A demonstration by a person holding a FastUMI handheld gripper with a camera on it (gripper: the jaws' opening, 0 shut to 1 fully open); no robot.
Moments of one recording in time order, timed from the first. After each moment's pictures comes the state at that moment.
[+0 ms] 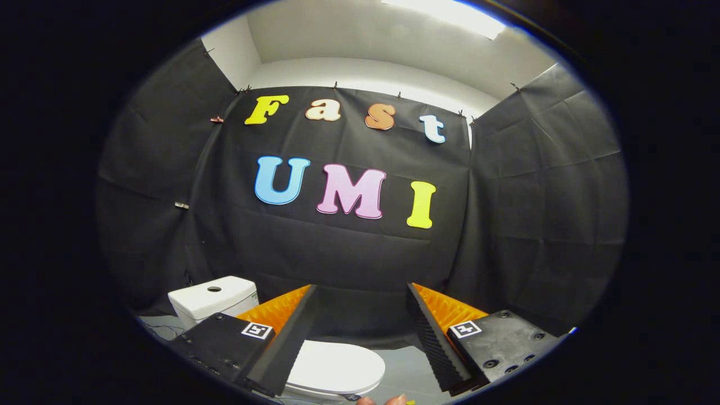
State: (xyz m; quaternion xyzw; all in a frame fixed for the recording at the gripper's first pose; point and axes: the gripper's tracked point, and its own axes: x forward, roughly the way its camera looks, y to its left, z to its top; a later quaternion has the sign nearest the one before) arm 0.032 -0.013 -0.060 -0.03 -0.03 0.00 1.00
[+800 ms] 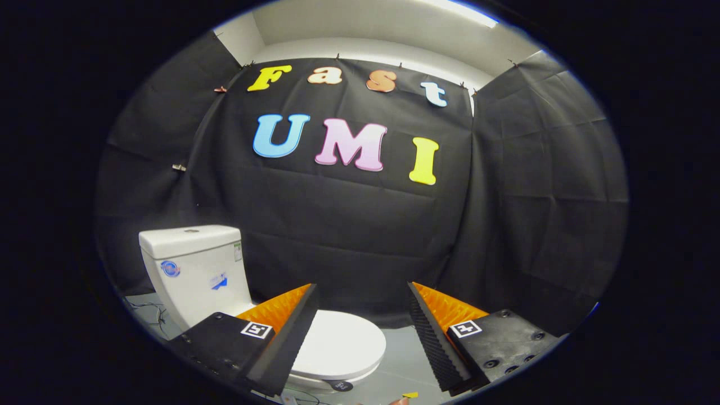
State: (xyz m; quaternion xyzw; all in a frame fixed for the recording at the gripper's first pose) arm 0.069 -0.041 -0.266 -0.03 0.05 0.01 1.00
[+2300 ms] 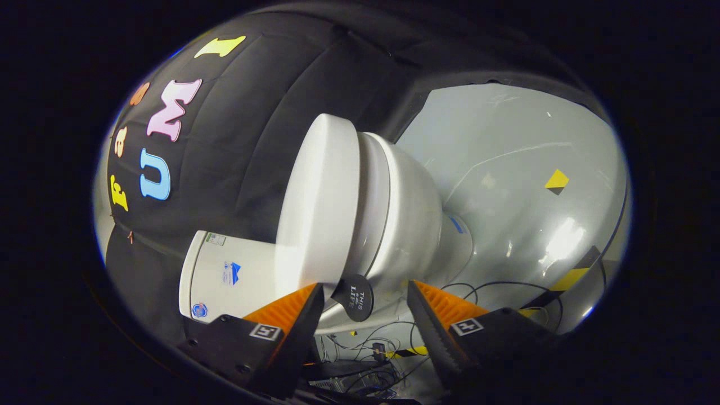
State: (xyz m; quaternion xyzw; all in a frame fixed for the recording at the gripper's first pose) arm 0.062 -0.048 -0.605 0.52 0.40 0.02 0.76
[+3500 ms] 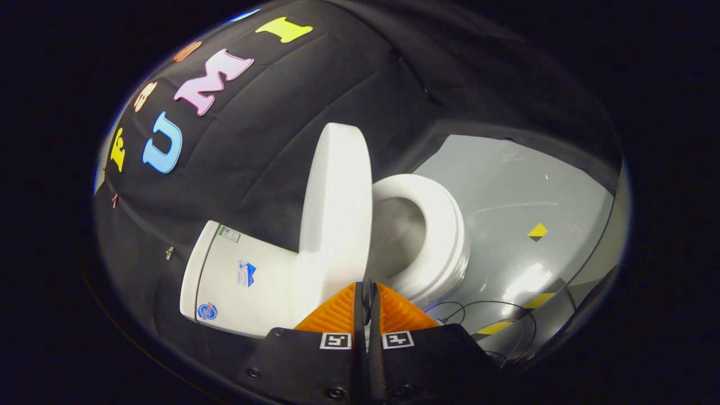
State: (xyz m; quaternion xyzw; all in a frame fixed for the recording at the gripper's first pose) arm 0.085 -0.012 -0.452 0.37 0.37 -0.01 0.85
